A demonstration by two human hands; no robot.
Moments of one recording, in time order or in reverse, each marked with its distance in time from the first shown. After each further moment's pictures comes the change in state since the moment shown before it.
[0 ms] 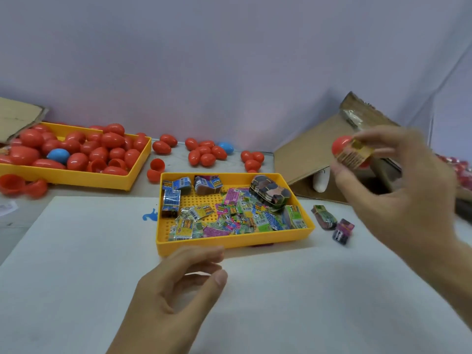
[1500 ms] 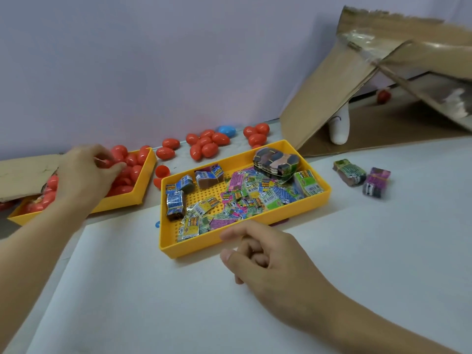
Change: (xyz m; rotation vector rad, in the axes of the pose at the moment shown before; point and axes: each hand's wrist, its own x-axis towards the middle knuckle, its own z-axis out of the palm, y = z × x) left_hand 0.210 0.002 -0.128 1.318 0.293 0.114; right_hand -0.100 -0.065 0.079 1.063 -0.655 0.766
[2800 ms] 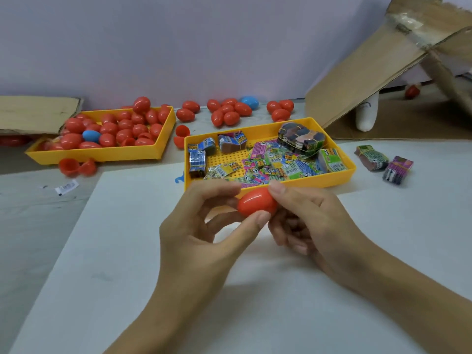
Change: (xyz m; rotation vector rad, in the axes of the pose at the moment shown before) left_hand -0.213 0.114 -0.028 -1.303 -0.105 0.050; right_hand -0.001 -0.015 -0.010 0.236 -0.055 0.060
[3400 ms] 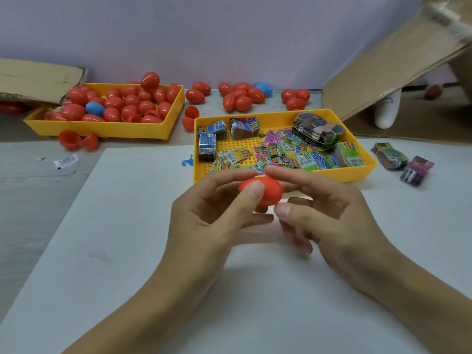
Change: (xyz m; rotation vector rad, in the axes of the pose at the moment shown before) left_hand -0.001 0.001 -0.003 -0.241 -0.029 -0.300; right_hand -0.005 0.009 -0.003 -0.094 -0.005 -0.156
